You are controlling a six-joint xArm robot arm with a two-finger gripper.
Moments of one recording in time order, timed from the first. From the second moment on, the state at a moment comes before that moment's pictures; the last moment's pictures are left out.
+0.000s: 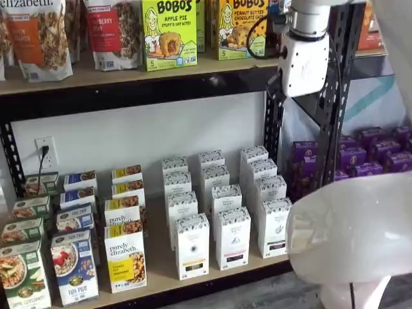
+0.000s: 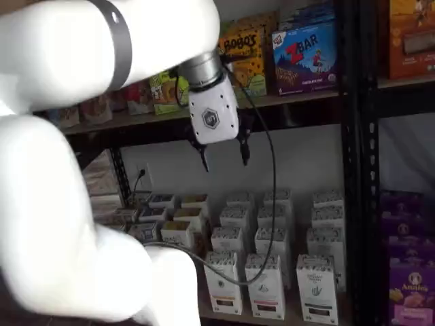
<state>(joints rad) -0.14 -0.75 -0.67 -0.04 1.31 -0.11</state>
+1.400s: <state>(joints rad) -0.19 -0.21 -0.52 0.04 0.72 -0.21</state>
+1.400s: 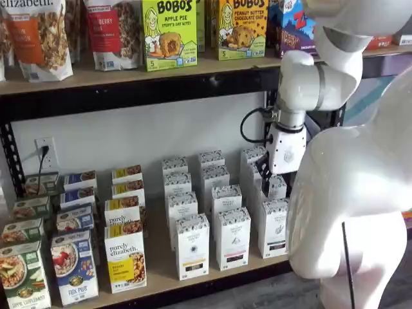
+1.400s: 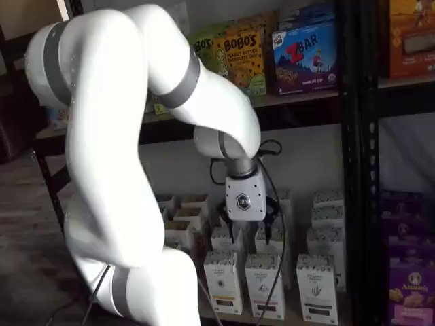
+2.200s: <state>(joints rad) -0.21 0.14 -0.56 0.06 0.35 -0.27</state>
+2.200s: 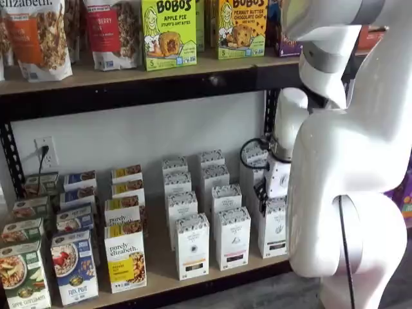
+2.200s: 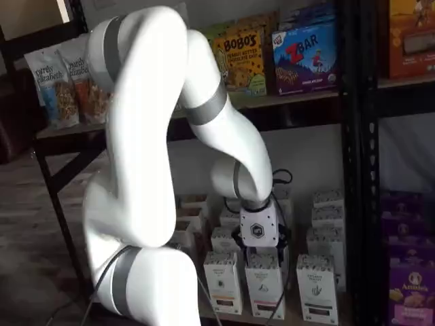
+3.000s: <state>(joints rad) -0.22 0.43 -0.75 0.03 0.27 -0.24</state>
